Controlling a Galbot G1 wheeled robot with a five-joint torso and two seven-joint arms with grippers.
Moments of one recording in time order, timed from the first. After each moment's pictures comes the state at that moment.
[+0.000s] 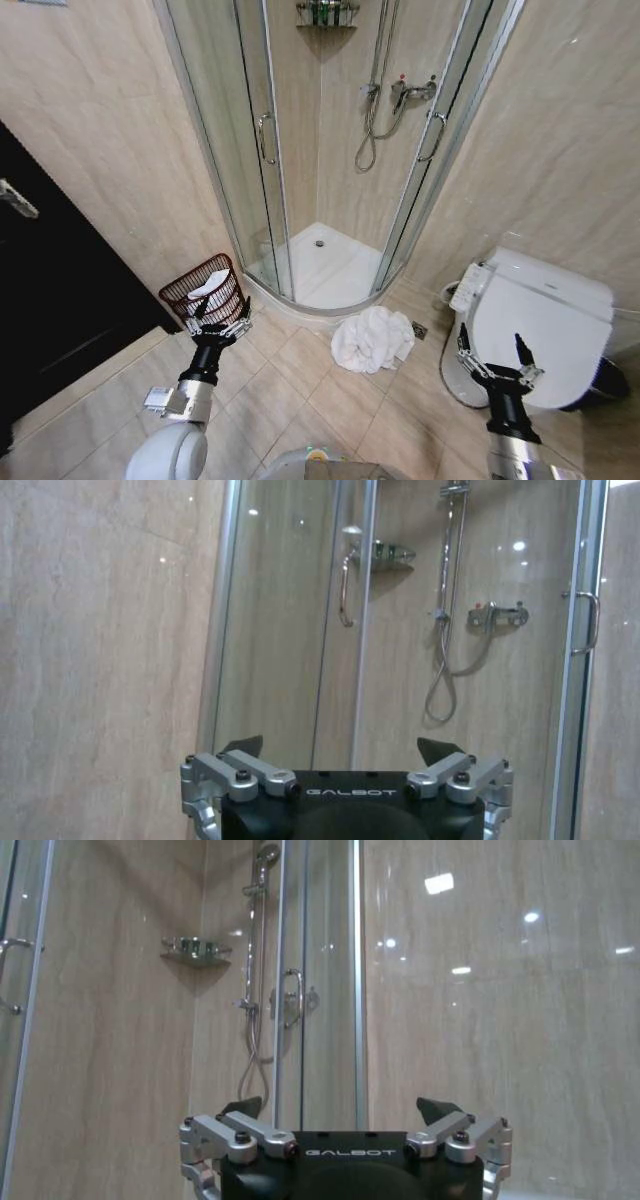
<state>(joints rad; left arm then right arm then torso) 1.78 -1.58 -0.70 -2.35 -0.21 -0.08 0.18 -1.96 1.48 0.78 2.26 0.26 0.47 0.05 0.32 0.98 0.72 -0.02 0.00</state>
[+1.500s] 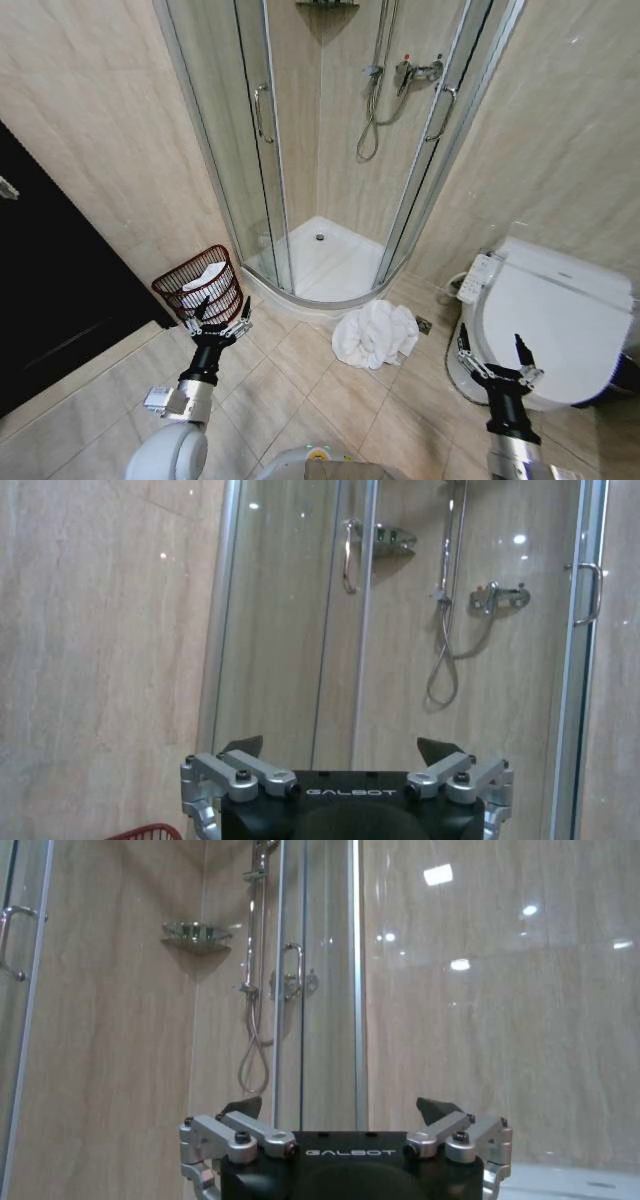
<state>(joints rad) 1.78 -1.58 -0.70 -2.35 -0.21 -0.08 0.18 -1.96 1.48 0.78 2.26 0.26 0.47 0.05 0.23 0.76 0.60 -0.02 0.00</state>
